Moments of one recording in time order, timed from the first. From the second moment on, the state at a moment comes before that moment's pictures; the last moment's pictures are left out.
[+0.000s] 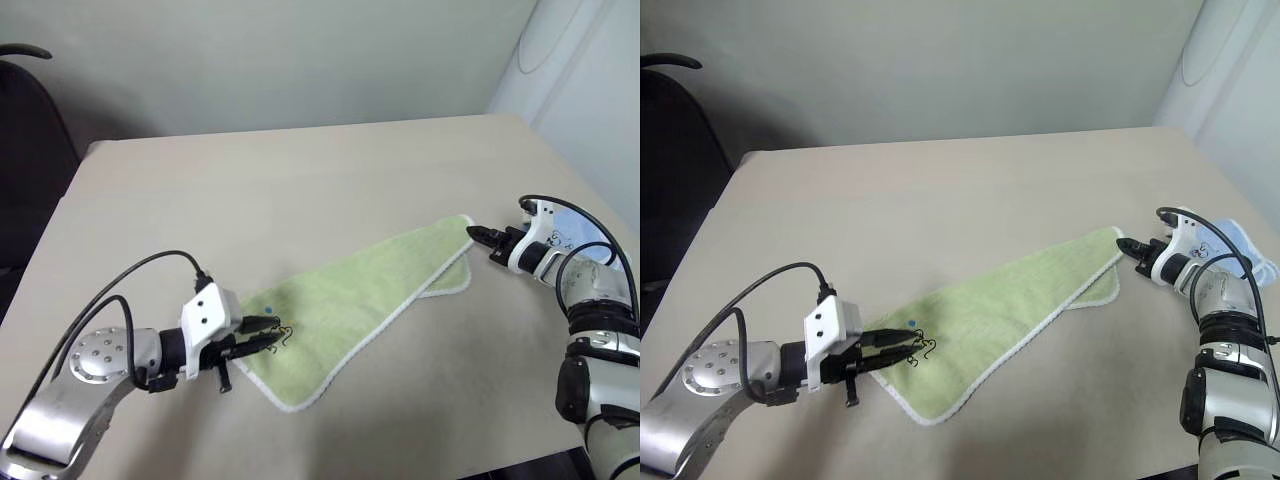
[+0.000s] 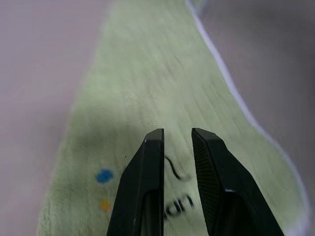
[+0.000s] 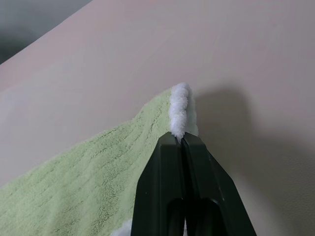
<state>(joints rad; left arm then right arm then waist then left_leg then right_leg) 0.13 0.95 0.14 -0.57 -0.49 0.45 -1.01 -0.76 -0.60 -0.29 0.75 0.45 0.66 0.72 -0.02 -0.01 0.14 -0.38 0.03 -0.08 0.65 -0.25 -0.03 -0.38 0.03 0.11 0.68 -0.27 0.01</state>
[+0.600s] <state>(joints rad) 0.08 1.00 -0.05 -0.62 -0.36 0.31 -1.18 -0.61 -0.61 -0.31 0.45 0.49 0.82 0.68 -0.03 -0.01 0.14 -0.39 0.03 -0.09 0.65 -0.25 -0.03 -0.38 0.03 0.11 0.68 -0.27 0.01</state>
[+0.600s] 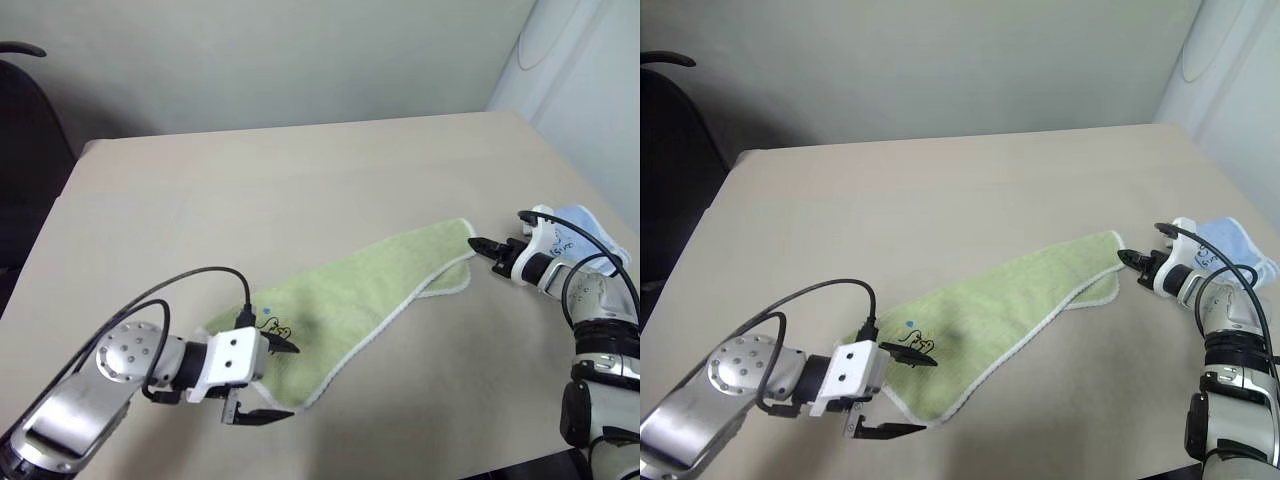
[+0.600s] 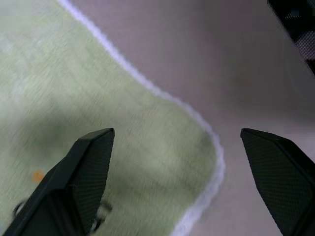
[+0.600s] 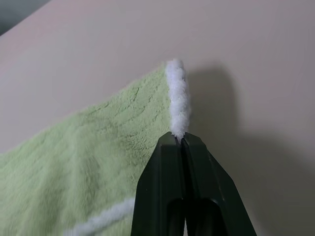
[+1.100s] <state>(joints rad) 0.21 1.02 -0.12 -0.68 -0.23 0.27 -1.12 -0.52 -0.66 -0.37 0.21 0.57 1.00 0.62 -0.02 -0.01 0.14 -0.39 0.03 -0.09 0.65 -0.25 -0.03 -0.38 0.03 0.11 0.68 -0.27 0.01</state>
